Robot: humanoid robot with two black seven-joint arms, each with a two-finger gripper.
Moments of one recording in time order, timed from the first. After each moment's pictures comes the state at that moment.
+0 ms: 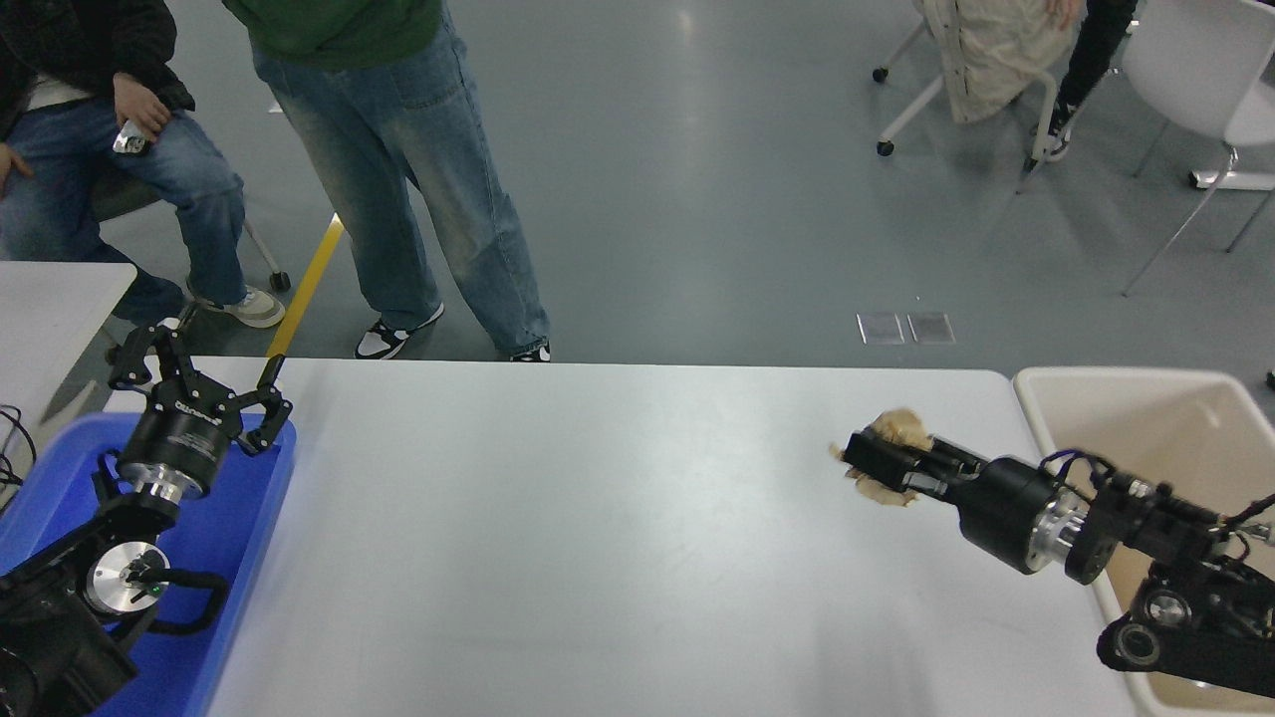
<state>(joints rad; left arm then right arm) -0.54 0.44 -0.74 -0.41 -0.02 -0.66 -0.59 0.98 -0.93 -0.04 1.54 -0.88 -0.32 0.21</state>
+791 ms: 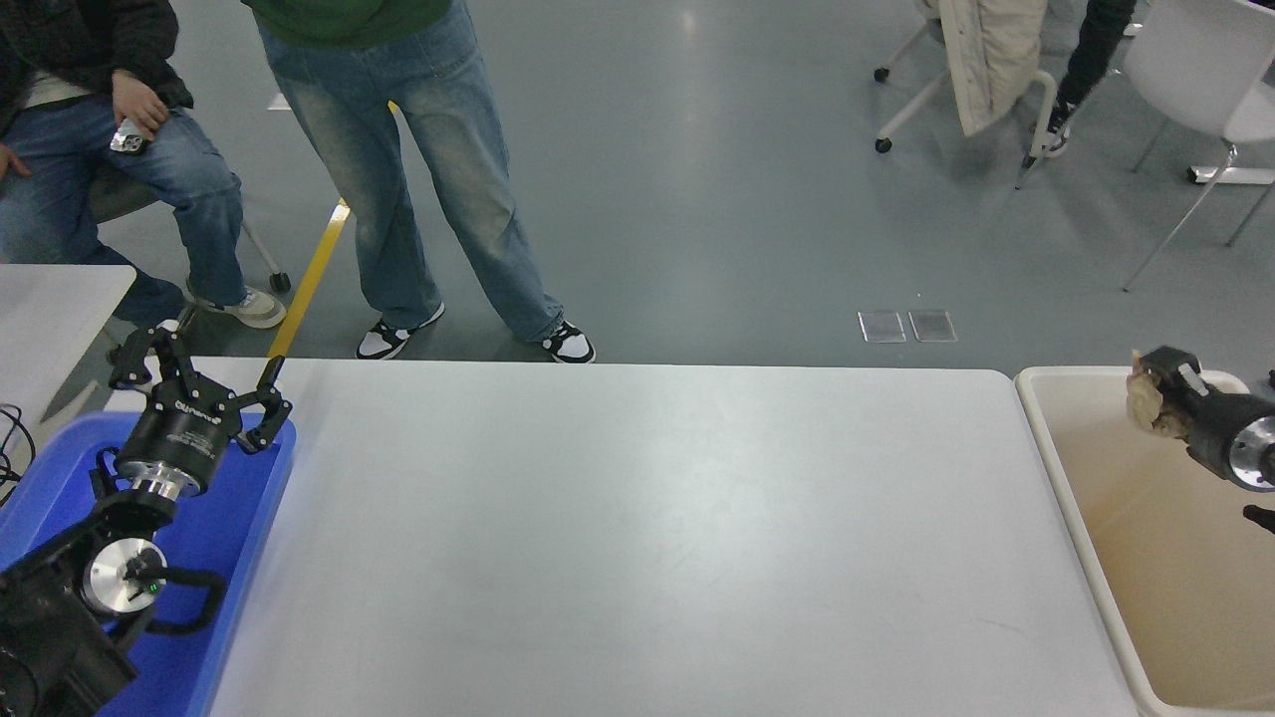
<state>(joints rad) -0.54 0.44 -0.74 -0.41 -0.02 -0.66 -0.59 0.75 -0.42 0.15 0.01 -0.52 0.07 0.15</state>
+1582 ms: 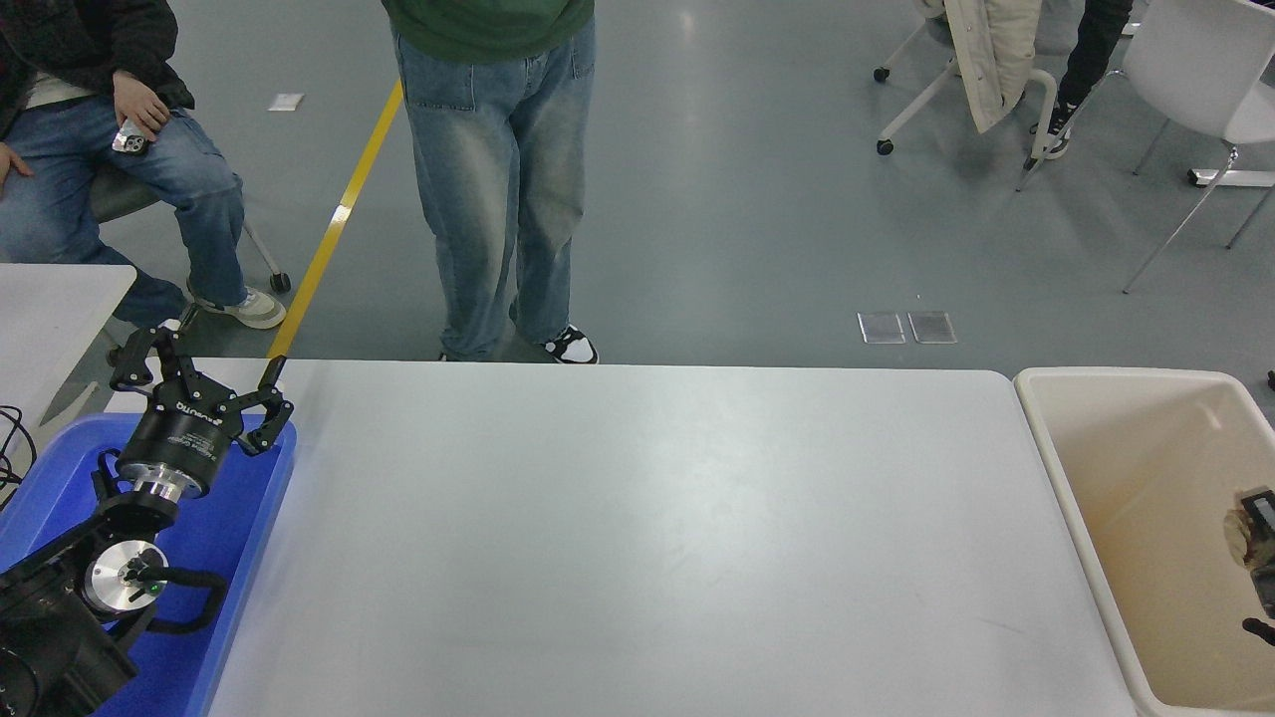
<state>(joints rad) -0.54 0.44 -0.74 -0.41 -0.02 -0.66 -0.59 0.64 -0.33 0.12 -0.14 -0.50 -0.12 0.08</state>
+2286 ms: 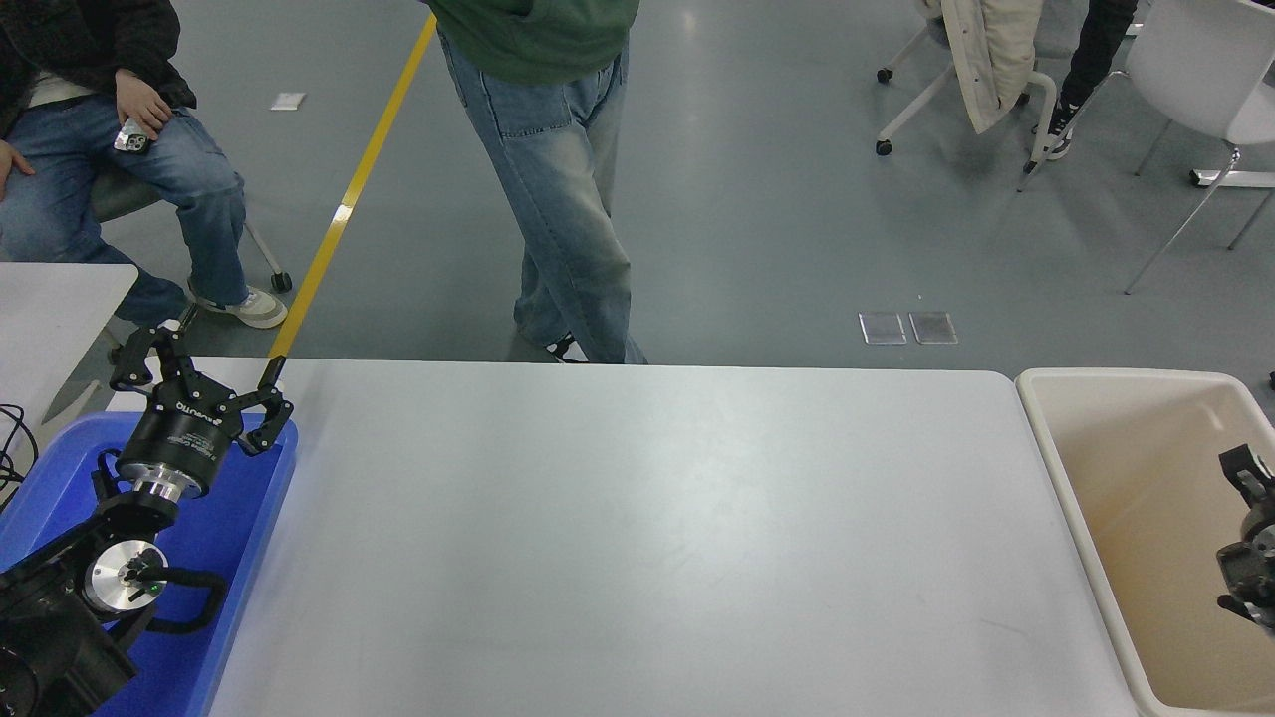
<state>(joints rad) -0.54 0.44 -0.74 -0.41 -0.02 -0.66 -0.59 0.69 -0.29 0.05 -0.14 -0.50 -0.22 0.08</state>
